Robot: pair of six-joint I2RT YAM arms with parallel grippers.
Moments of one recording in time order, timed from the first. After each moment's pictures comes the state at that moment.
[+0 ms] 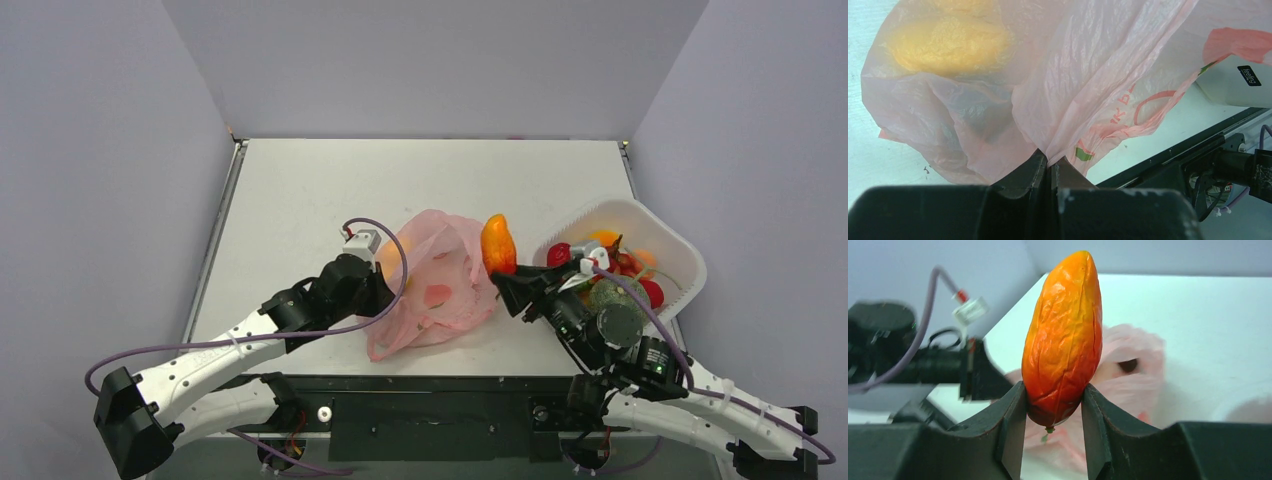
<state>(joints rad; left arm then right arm) -0.87 0.98 0.73 -0.41 -0.18 -0.70 1.15 0.46 0.66 -0.21 0.47 0.35</state>
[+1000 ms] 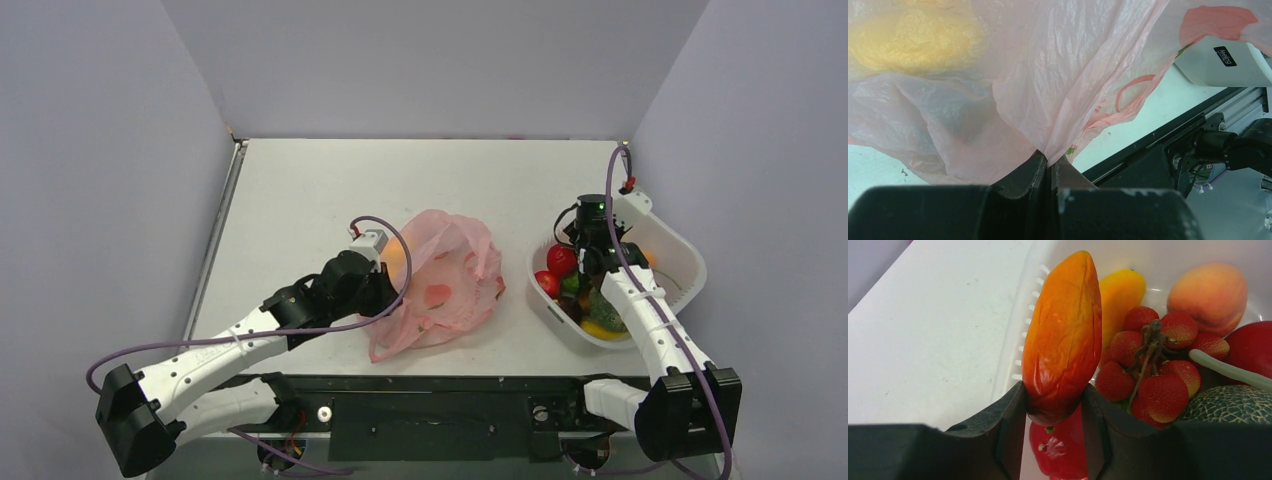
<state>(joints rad) -0.87 1.00 0.76 -0.41 -0.08 -0.69 0.13 1.14 0.89 -0.42 0.51 0.70</state>
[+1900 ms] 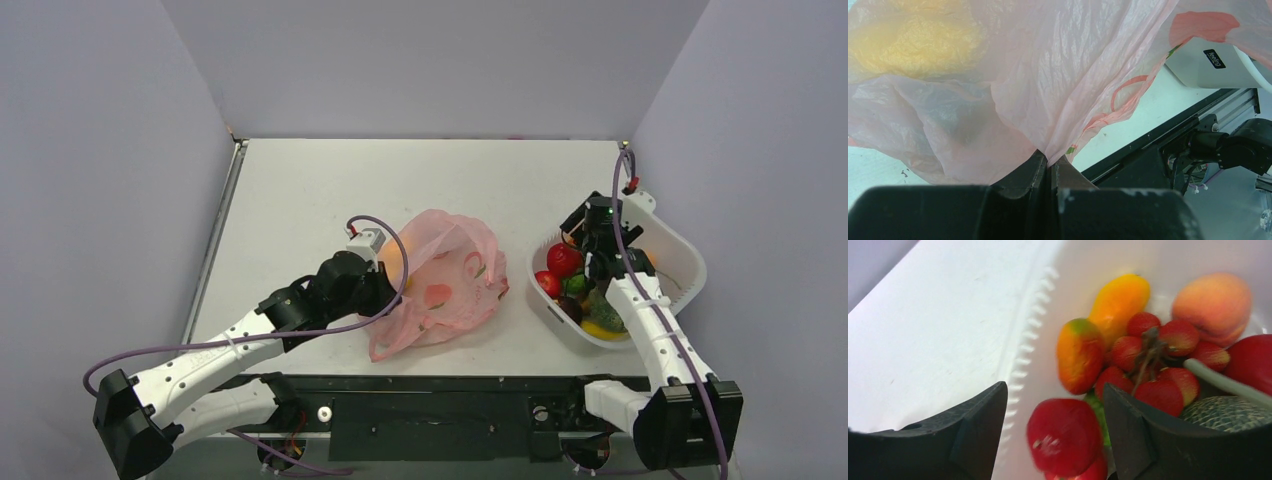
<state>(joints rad) -0.87 0.97 0.76 -0.41 -0.08 -0.69 0.05 1.13 0.86 -0.39 0.43 0.65</state>
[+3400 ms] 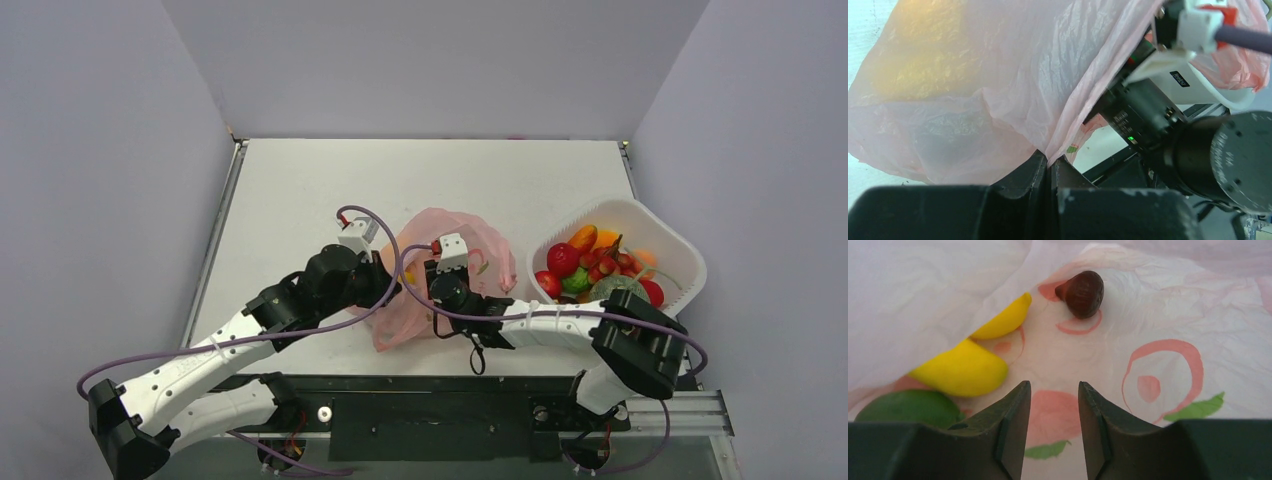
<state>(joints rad) -0.86 0.93 0.83 -0.42 -0.10 -0.69 1.07 1.48 0.69 0.29 0.72 0.34</state>
